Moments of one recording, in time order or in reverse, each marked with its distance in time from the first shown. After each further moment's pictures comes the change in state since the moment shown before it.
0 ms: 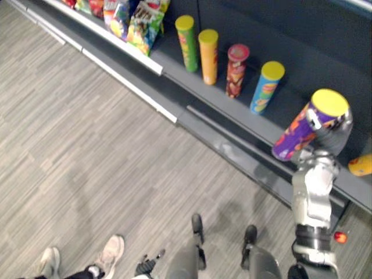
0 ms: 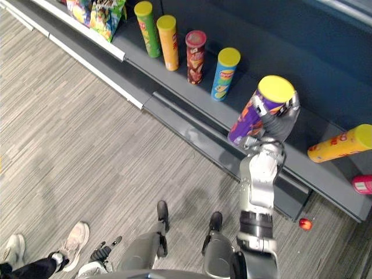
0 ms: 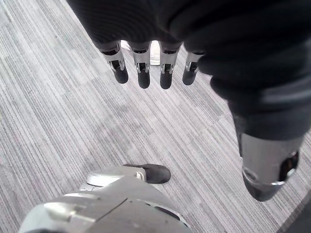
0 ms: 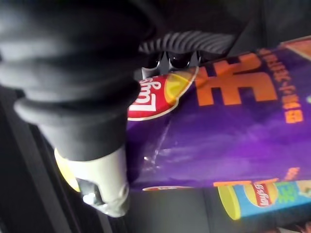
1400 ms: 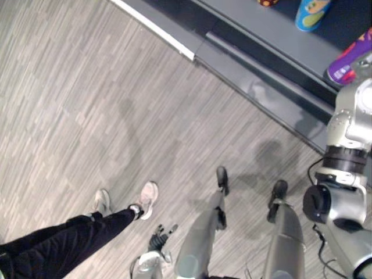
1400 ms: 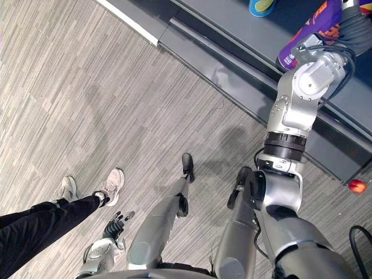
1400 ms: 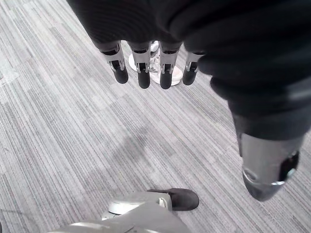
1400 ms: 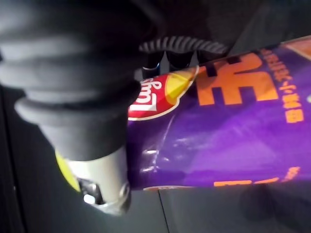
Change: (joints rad) left arm -0.061 0.010 -0.219 -0.099 -0.157 -0.069 -0.002; right arm -0.602 -0.251 -0.139 0.303 -0.058 0.000 -0.225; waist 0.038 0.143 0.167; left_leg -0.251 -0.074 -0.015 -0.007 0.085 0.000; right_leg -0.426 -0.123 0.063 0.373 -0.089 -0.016
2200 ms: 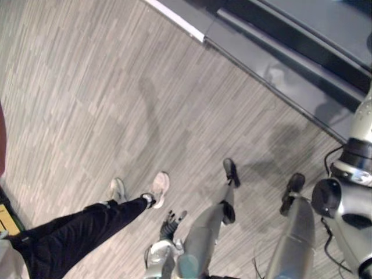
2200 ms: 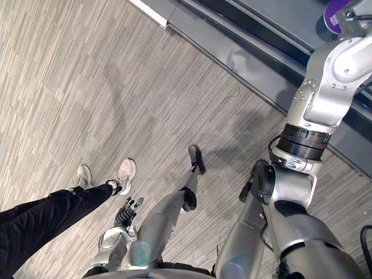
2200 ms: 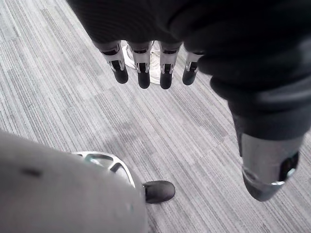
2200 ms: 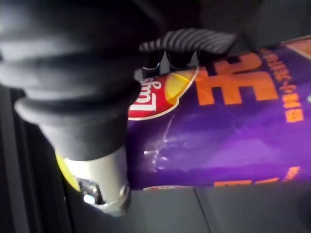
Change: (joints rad) left arm -0.019 -0.103 0.008 -0.118 -0.040 -0.021 -0.003; right arm -0.058 -0.075 0.013 -0.242 -0.041 0.000 -0.091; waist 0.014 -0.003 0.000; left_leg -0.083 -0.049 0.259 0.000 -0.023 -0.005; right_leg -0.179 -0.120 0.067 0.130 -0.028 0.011
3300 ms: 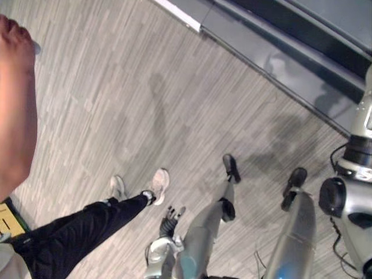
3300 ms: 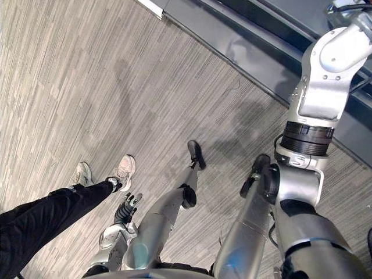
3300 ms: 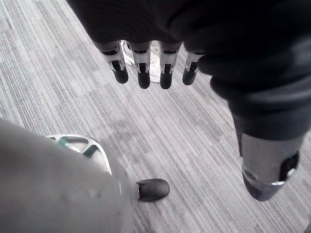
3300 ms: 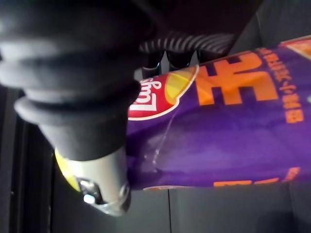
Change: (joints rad) left arm 0.000 0.001 0.002 -0.020 -0.039 -0.031 -0.024; right arm -0.002 -0.073 0.102 0.044 -0.176 0.083 -0.059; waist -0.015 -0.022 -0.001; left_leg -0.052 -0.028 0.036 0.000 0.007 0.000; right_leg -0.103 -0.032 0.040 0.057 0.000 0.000
